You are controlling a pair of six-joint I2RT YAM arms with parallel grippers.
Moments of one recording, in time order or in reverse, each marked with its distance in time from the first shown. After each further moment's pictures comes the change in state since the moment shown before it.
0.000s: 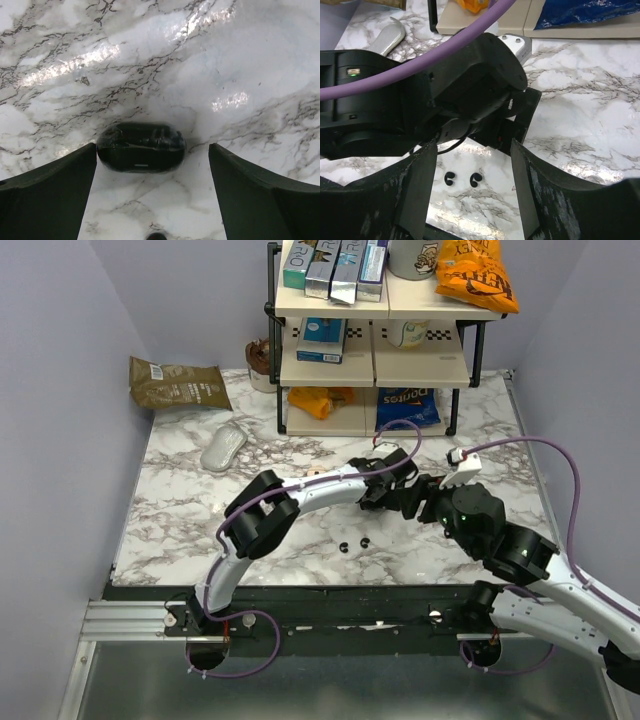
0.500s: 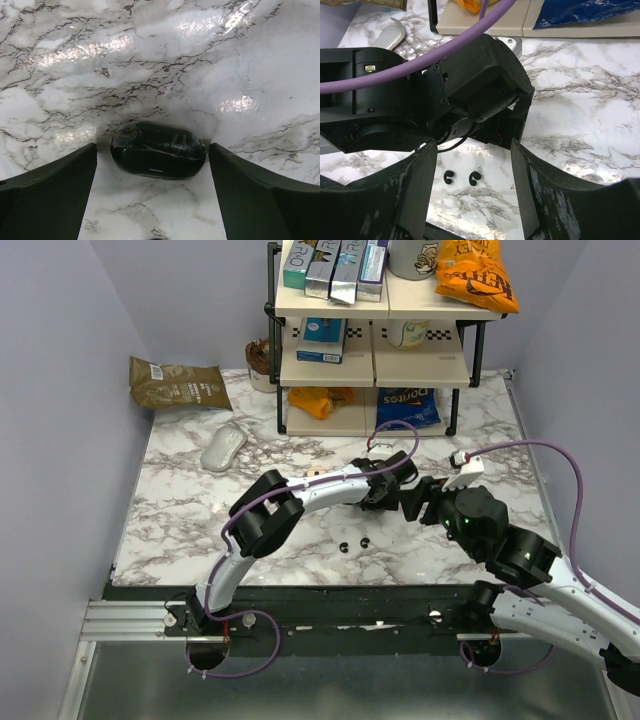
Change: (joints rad) left arm -0.001 0.051 0.048 -0.084 -0.062 -0.115; right arm 0.000 -0.031 -0.016 -0.006 0.000 0.000
